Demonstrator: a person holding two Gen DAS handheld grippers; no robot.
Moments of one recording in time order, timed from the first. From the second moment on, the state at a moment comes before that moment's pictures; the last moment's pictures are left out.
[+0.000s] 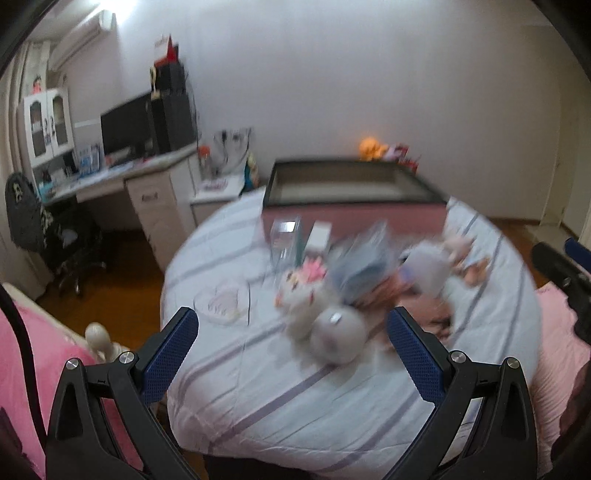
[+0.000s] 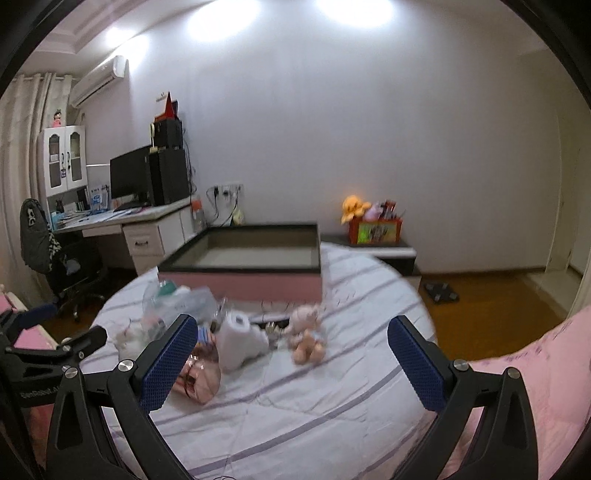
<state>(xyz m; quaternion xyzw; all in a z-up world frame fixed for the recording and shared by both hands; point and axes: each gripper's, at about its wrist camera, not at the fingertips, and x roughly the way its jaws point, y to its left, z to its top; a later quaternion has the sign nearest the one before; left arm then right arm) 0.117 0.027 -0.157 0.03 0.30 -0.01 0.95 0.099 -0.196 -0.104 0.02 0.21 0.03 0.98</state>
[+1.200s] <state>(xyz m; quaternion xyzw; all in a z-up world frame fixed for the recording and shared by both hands) 0.178 0.042 -0.169 -0.02 0.35 -0.06 0.93 0.262 -0.203 -0.187 0.00 0.42 0.07 0.90</state>
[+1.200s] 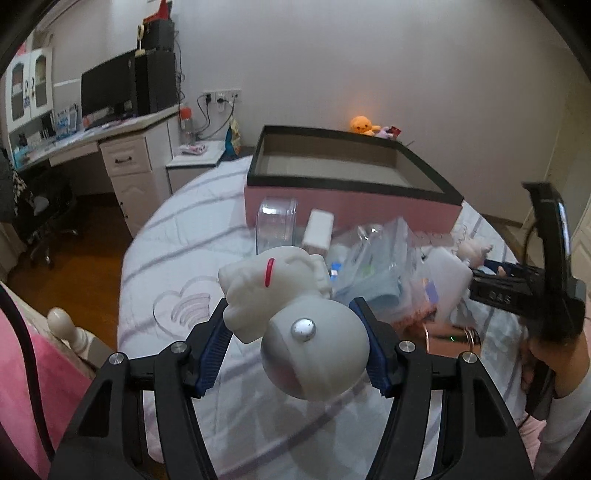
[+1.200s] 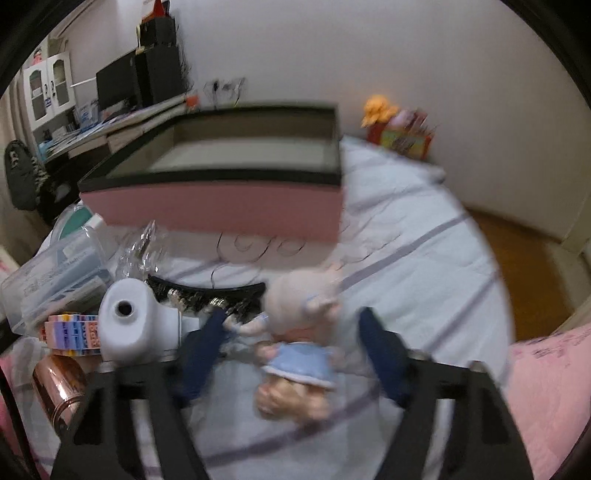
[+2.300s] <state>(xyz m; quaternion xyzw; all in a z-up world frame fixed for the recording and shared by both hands) 0.334 -0.004 -0.095 0.04 0.31 -0.09 0.95 0.317 -0.157 -0.092 -0.02 0.30 0.12 0.95</state>
